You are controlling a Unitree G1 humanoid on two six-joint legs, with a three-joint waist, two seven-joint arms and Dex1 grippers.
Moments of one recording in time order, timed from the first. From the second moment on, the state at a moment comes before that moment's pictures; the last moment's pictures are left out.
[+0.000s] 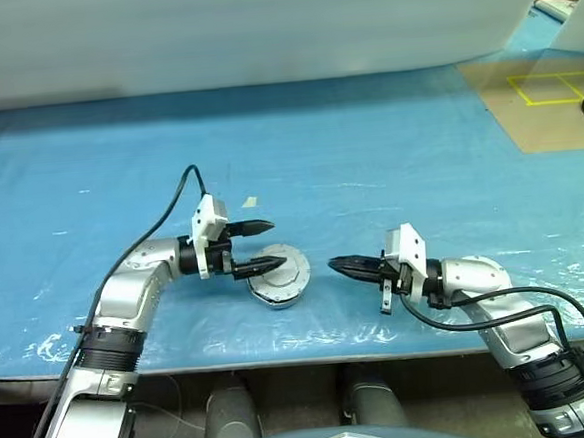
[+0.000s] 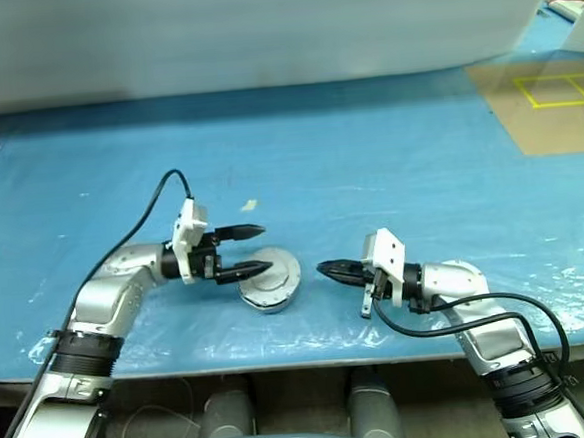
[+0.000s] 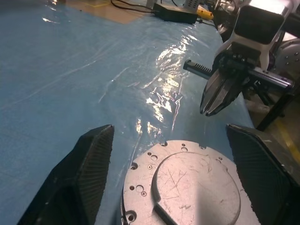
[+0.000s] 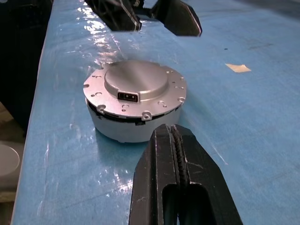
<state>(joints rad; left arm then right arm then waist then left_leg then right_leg) -0.38 0.46 -0.05 0.06 -0.46 0.37 -1.22 -0.10 -0.58 0.15 -0.17 0.32 0.13 1.01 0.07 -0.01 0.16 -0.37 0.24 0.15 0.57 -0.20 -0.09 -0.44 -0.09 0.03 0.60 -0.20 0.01</state>
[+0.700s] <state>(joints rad) -0.21 0.56 -0.08 0.01 -0.38 0.28 -1.20 -0.17 -0.55 0.15 -0.18 0.33 0.16 1.01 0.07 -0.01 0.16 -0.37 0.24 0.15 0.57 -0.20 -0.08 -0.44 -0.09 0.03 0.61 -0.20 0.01</state>
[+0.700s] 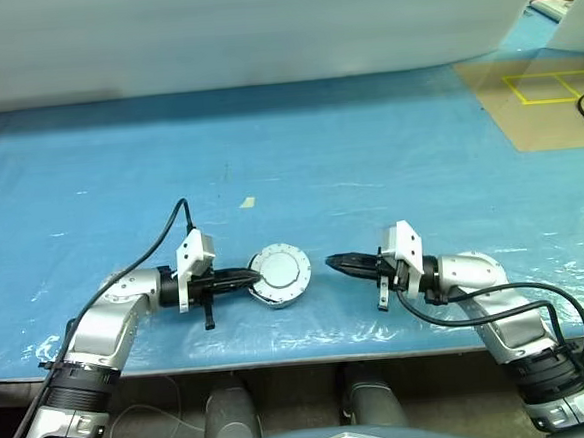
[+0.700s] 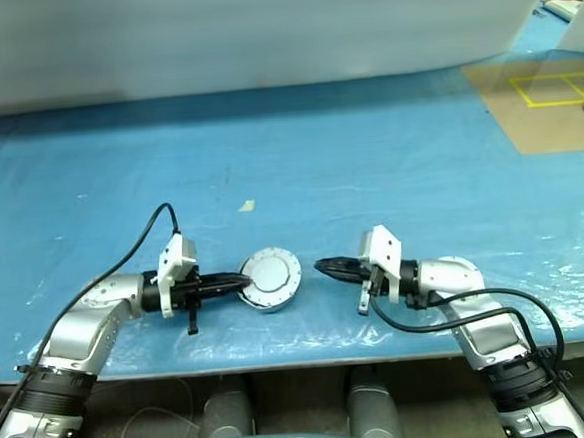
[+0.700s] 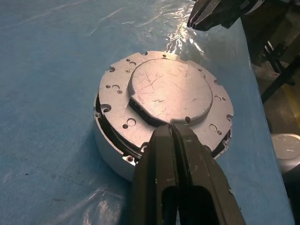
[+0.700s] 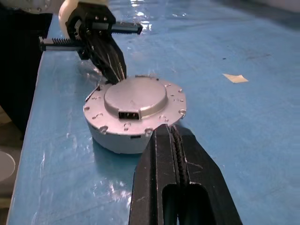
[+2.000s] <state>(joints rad) 0.13 0.56 0.07 -0.20 -0.45 0.14 -1.03 -0.42 -0.37 0.34 0.00 0.21 0.34 0.99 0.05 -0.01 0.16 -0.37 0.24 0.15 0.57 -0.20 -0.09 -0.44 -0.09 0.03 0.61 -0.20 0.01</state>
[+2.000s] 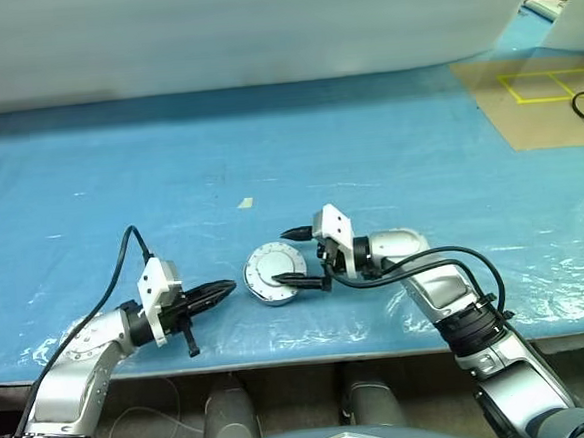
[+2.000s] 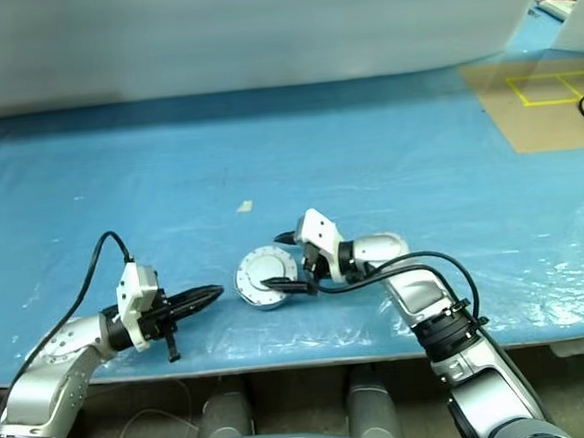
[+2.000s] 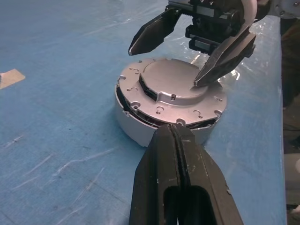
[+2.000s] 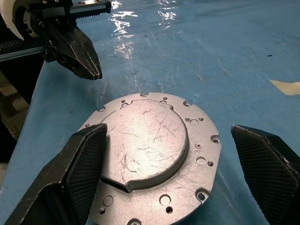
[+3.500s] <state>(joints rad) 0.17 0.54 0.07 -0.21 -0.45 0.14 -0.95 -0.42 -0.28 0.42 0.02 0.12 0.29 0.92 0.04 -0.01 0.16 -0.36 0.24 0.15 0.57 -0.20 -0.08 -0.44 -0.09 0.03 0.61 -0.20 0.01</state>
